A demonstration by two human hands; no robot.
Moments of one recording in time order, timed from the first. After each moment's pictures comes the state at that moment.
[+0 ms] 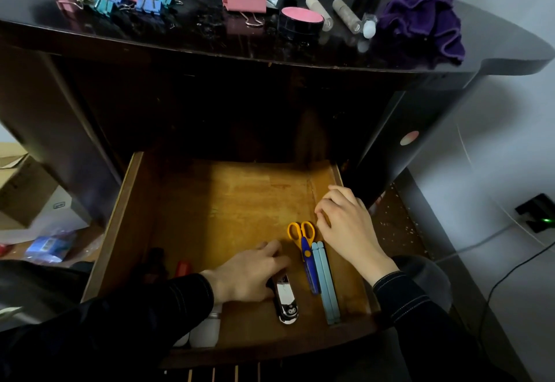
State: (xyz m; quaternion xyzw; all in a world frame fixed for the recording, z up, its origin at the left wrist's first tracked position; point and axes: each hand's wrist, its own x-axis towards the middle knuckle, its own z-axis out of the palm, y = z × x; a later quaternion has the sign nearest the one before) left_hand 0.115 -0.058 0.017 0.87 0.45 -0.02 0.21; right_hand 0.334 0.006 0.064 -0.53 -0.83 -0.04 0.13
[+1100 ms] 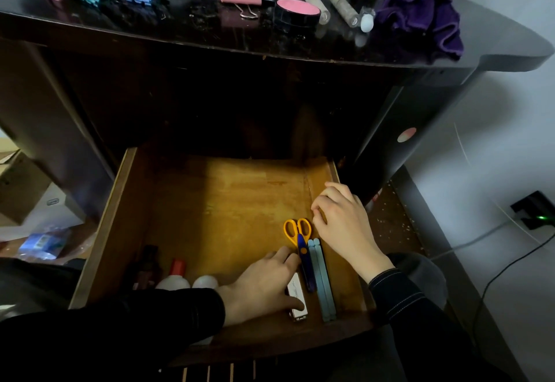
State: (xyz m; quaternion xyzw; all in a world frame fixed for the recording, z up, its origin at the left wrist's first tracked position) left_hand 0.158 -0.071 -0.005 0.84 0.50 0.04 0.21; right_hand 0.332 0.006 0.066 -0.54 -0.83 -0.04 0.13
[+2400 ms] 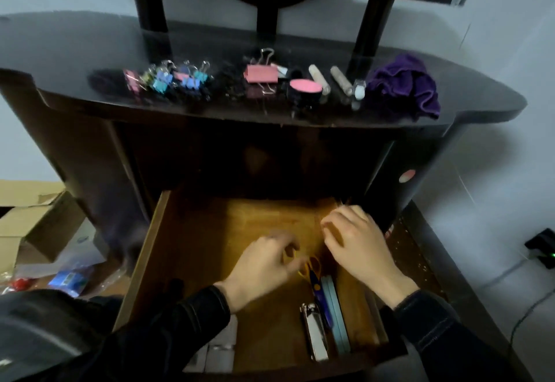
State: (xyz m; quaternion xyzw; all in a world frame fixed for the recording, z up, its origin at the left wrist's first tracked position) left_hand 0.114 -0.048 0.093 0.78 0.55 0.26 0.16; right_hand 0.325 -0.006 0.130 -0.47 -0.86 -0.03 0.20
